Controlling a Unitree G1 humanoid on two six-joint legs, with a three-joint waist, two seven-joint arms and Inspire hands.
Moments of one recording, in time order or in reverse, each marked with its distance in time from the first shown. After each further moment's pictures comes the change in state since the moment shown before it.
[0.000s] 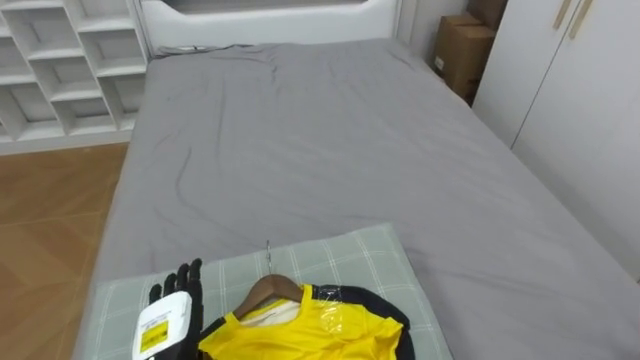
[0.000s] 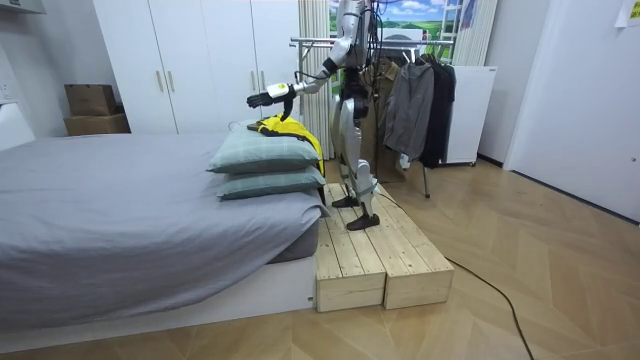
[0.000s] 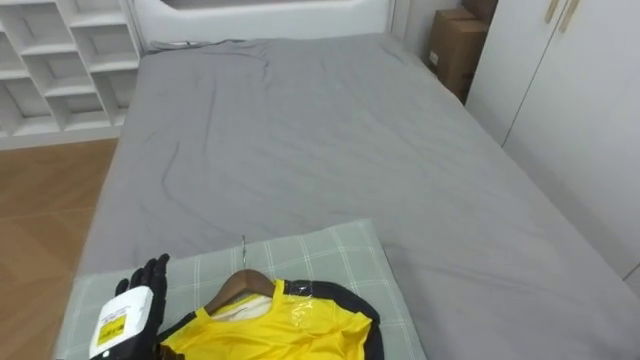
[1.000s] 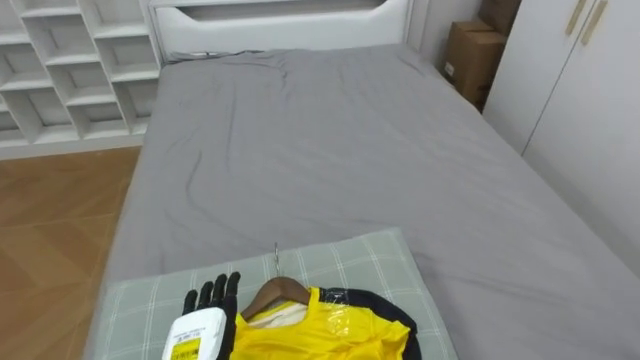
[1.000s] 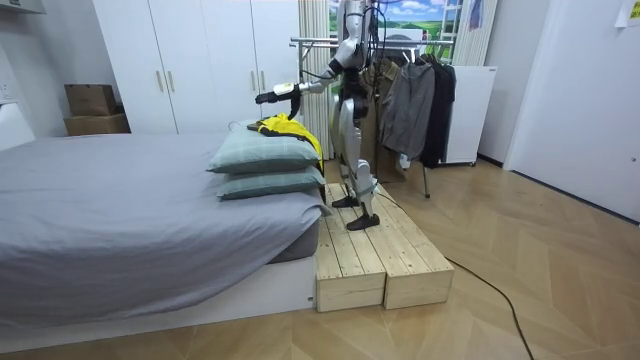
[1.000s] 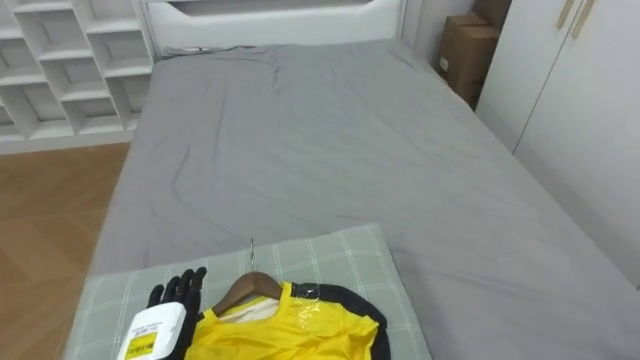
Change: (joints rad) left arm 0.116 -0.017 -0.113 -0.152 0.183 0.028 -0.006; right arm -0.008 0.005 -0.001 0.018 -0.025 0.011 0.009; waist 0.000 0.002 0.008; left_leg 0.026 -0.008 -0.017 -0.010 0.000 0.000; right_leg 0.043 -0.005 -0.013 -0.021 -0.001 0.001
